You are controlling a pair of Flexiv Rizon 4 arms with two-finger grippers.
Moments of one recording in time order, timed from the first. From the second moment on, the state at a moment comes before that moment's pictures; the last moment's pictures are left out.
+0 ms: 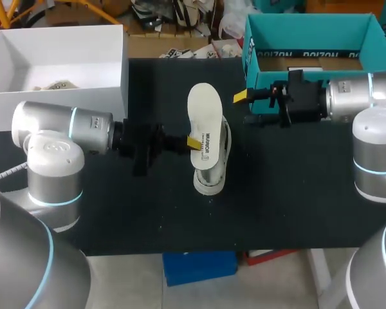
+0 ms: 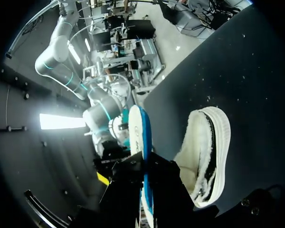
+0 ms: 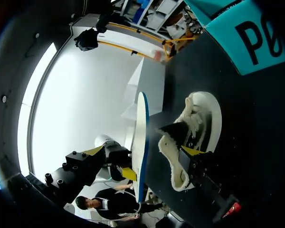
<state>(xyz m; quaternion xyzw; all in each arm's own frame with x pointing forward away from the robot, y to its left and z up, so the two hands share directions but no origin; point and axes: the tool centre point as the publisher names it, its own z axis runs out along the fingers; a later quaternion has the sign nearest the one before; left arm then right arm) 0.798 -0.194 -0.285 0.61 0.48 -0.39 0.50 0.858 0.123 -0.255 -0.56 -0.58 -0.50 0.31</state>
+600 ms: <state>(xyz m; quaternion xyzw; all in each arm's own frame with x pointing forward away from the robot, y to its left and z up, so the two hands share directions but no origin) 0.799 -0.195 -0.286 0.61 0.48 -0.39 0.50 0.830 0.163 -0.252 -0.48 -0.62 -0.49 0.38</state>
